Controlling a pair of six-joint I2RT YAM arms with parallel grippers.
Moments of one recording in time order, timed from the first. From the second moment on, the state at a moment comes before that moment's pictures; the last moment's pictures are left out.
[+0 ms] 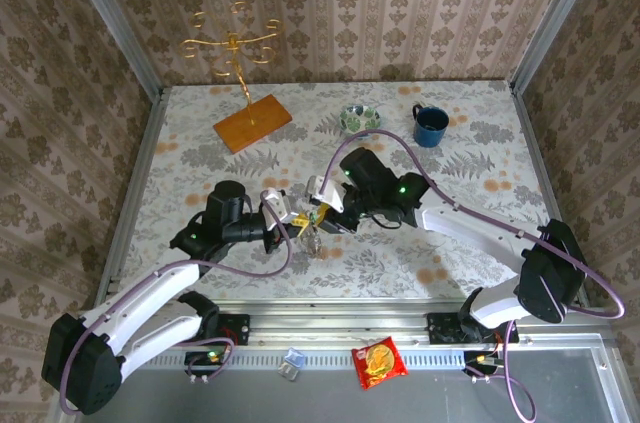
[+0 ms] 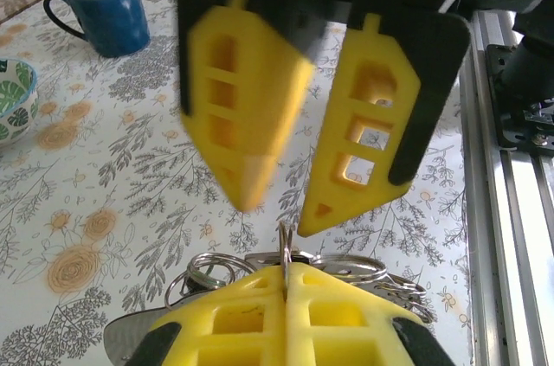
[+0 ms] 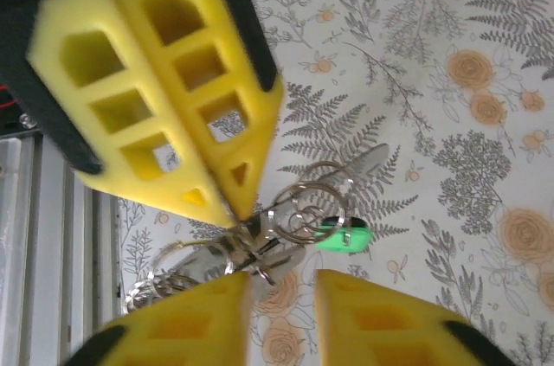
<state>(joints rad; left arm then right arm) -0.62 0.88 0.51 -0.11 0.68 0.33 0.79 1.44 1.12 -0.51 -0.38 -0.38</state>
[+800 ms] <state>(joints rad) -0.62 0.86 0.44 0.16 0.77 0.29 0.74 1.28 0.92 -0.19 -0.59 -0.46</state>
